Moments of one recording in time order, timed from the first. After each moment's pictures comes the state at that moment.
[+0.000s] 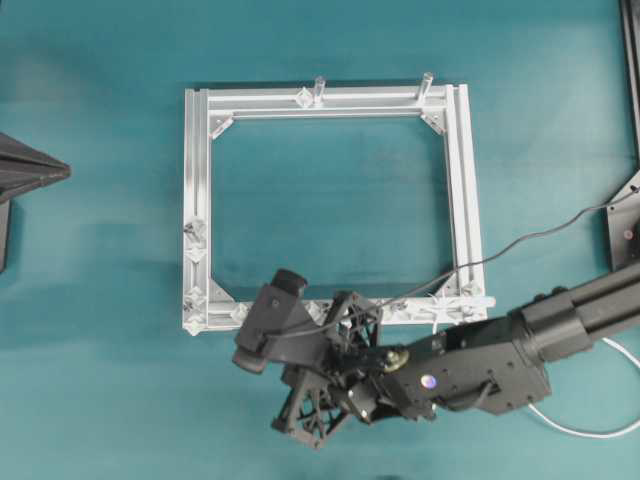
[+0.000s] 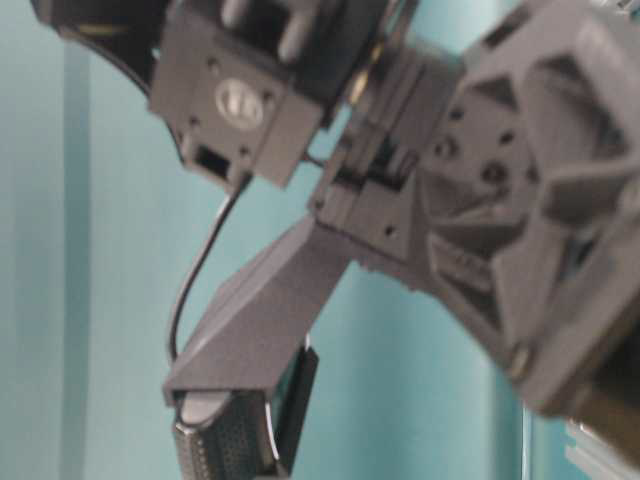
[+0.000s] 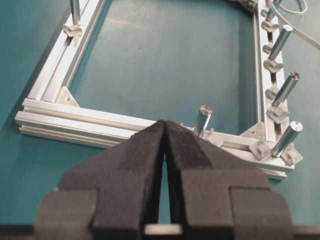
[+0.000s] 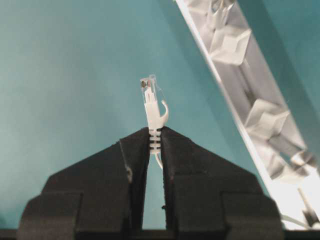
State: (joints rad) left arm 0.17 -1.29 1.32 -0.07 0.32 -0.03; right arm 0.38 0.34 0.09 -0.43 0.69 1.33
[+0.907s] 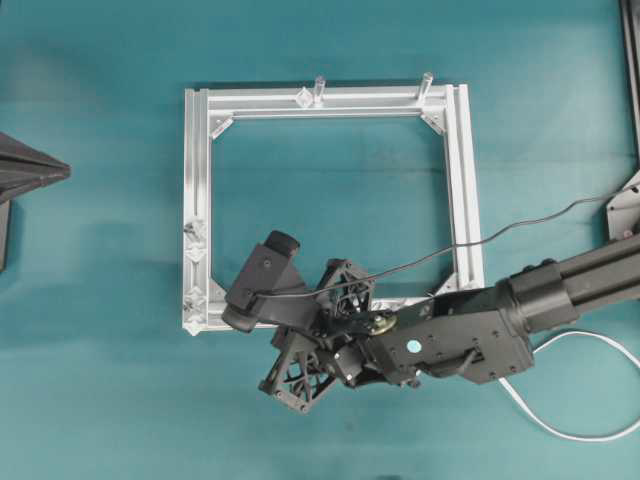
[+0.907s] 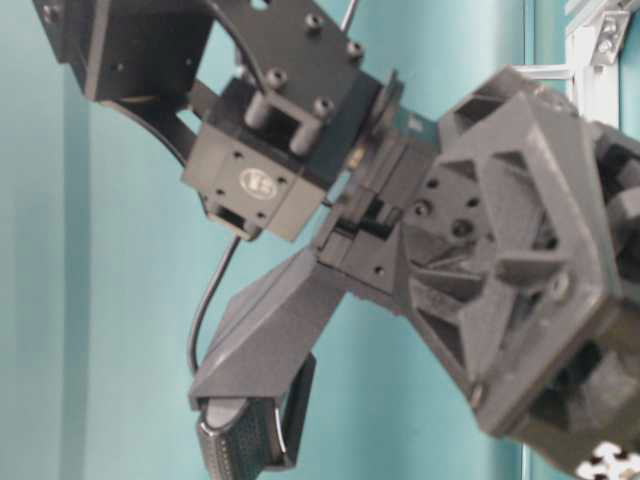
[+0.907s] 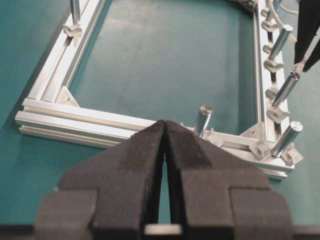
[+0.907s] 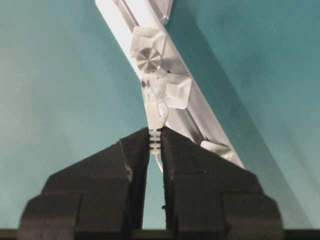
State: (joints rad) left arm 0.17 -1.29 1.32 -0.07 0.32 -0.03; right arm 0.32 0.34 0.09 -0.45 0.69 1.32
